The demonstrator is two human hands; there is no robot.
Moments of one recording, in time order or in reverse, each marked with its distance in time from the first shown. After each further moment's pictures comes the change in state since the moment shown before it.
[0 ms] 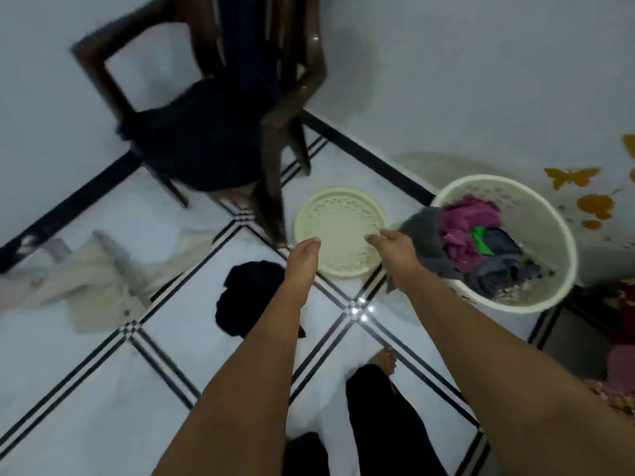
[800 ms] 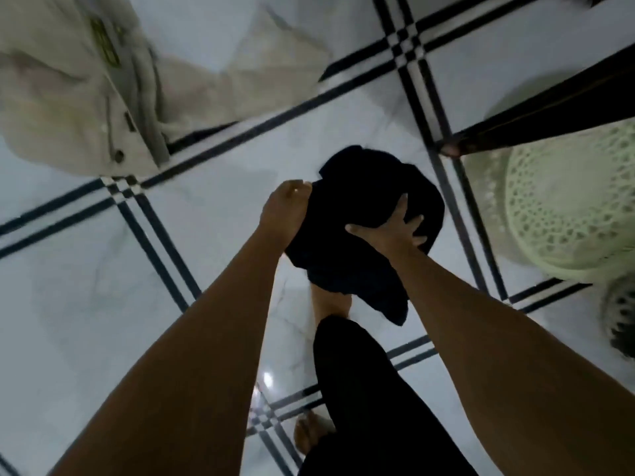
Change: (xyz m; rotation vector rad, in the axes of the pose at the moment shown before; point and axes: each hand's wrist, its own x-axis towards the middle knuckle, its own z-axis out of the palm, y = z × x) left_hand 0.351 -0.312 -0.326 -0.041 0.274 -0.297; right_hand 0.270 0.260 0.477 -1.034 -0.218 0.317
